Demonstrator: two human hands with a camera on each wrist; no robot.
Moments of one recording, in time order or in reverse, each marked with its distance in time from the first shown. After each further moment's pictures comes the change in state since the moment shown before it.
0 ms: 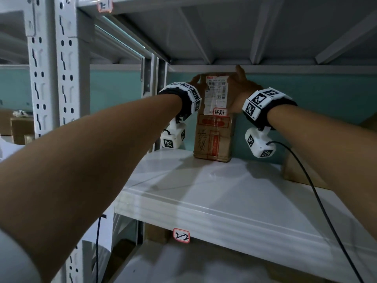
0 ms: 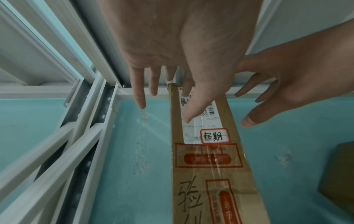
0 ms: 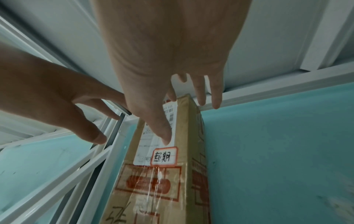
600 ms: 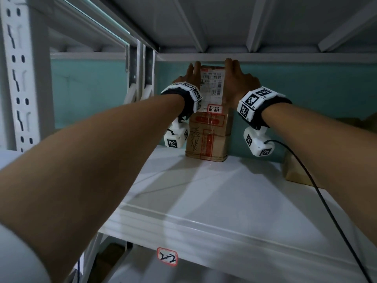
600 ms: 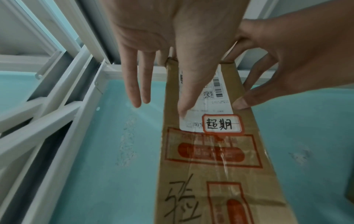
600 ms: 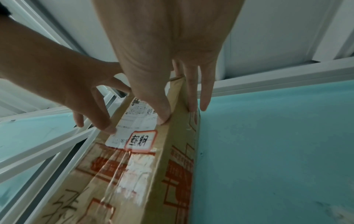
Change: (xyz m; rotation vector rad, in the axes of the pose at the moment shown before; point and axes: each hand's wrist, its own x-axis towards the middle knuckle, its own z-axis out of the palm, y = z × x) left_hand -0.024 0.042 0.010 -0.157 0.200 -0.020; right_hand 0.015 0.003 0.025 -0.036 0.178 0.006
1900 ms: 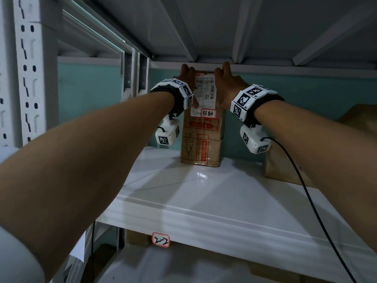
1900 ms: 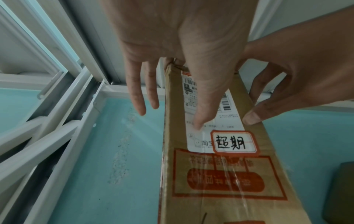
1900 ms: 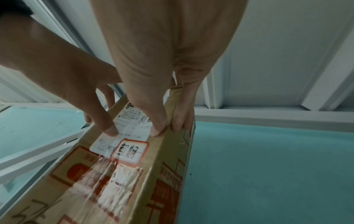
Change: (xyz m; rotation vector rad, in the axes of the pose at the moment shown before) left_hand 0.001 0.003 -0.017 0.168 -0.009 0.046; right_hand -0.022 -0.005 -0.048 -0.116 -0.121 -0.033
